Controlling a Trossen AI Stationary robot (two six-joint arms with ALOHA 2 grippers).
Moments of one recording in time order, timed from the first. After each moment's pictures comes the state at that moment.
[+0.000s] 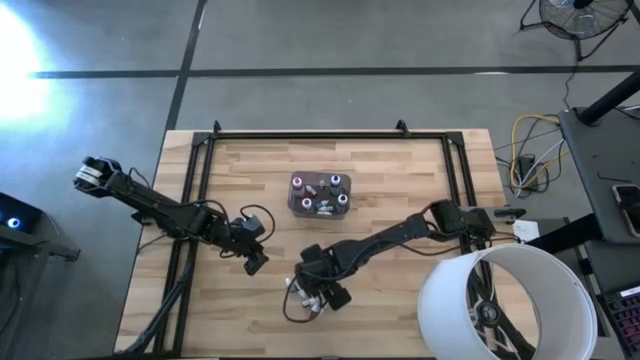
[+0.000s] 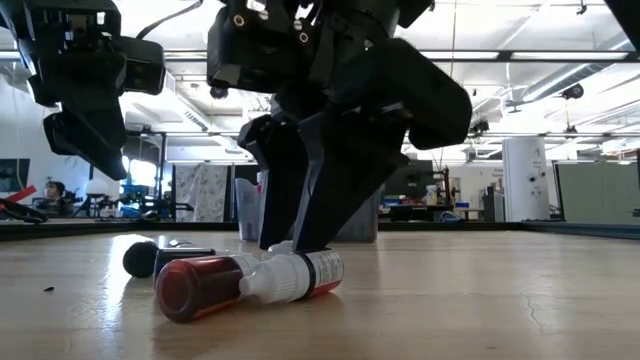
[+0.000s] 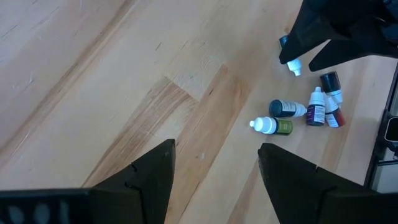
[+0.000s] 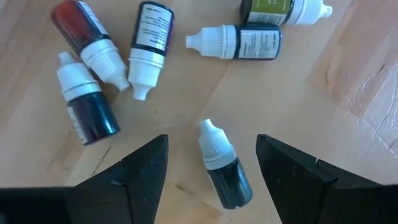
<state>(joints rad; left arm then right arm) -0.36 1.09 0.60 -0.42 -0.10 -0.99 0.31 2.29 1.79 -0.72 -0.05 -0.21</state>
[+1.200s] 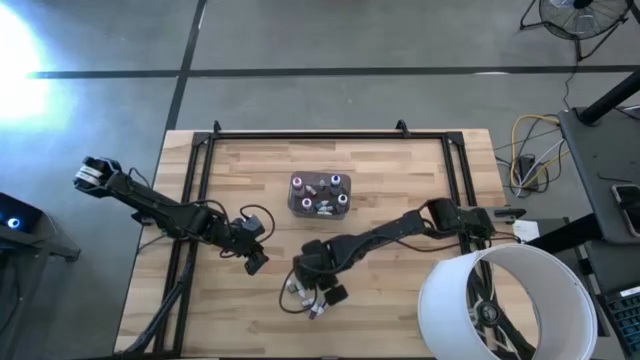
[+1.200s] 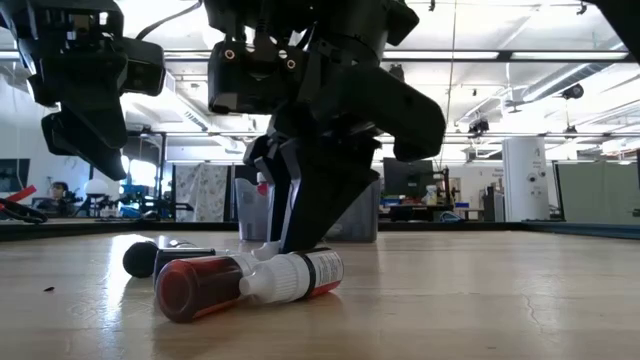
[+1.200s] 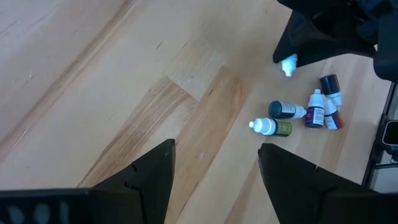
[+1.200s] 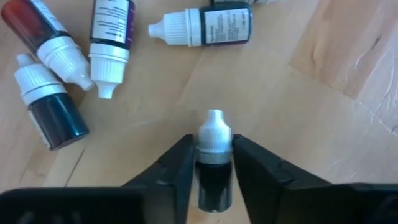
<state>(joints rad) -0.36 1.09 0.60 -0.42 -0.10 -1.02 0.27 2.31 1.79 -0.72 -0.08 -0.16</state>
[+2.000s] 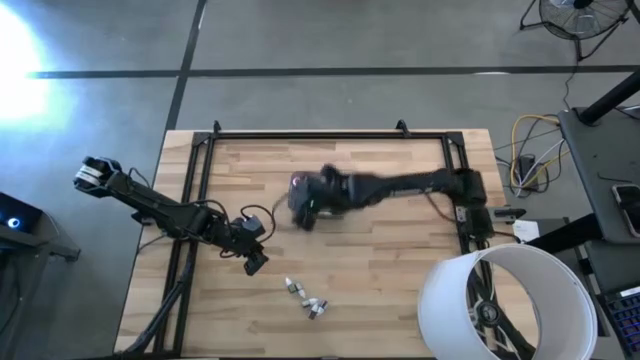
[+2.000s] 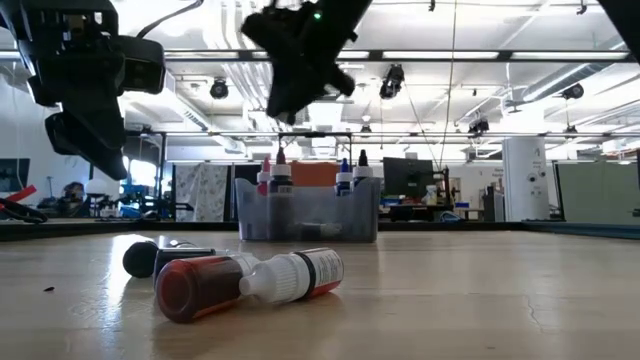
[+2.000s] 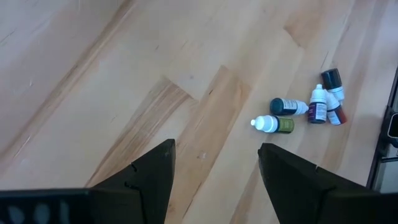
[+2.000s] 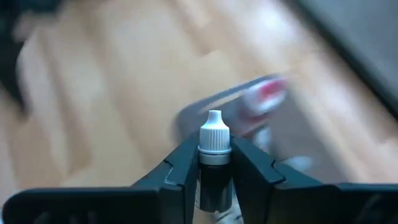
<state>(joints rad) -0.36 1.09 0.60 -0.42 -0.10 -0.97 0.05 2.05 1.81 -0.68 0.38 0.40</state>
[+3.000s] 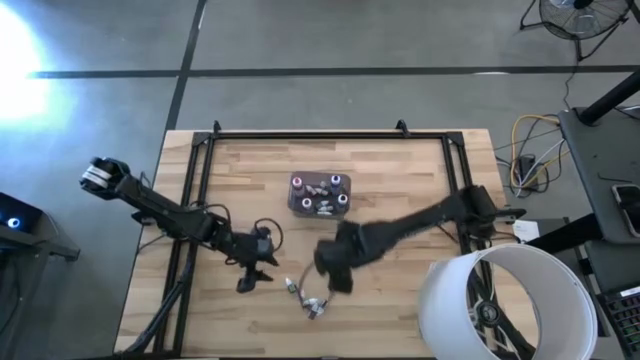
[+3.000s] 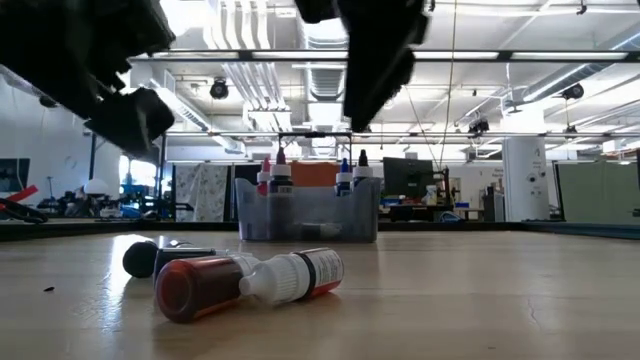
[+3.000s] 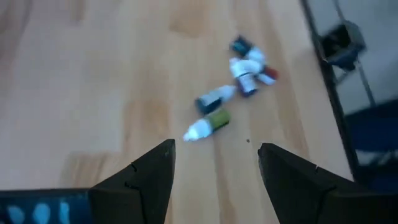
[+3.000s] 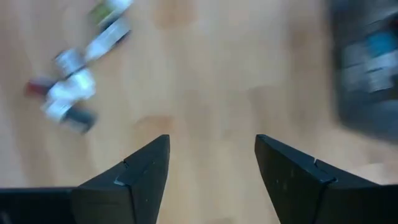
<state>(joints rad) -0.39 1.17 0.59 -0.14 0.05 -0.47 0.28 2.00 1.75 -1.00 0.16 0.47</state>
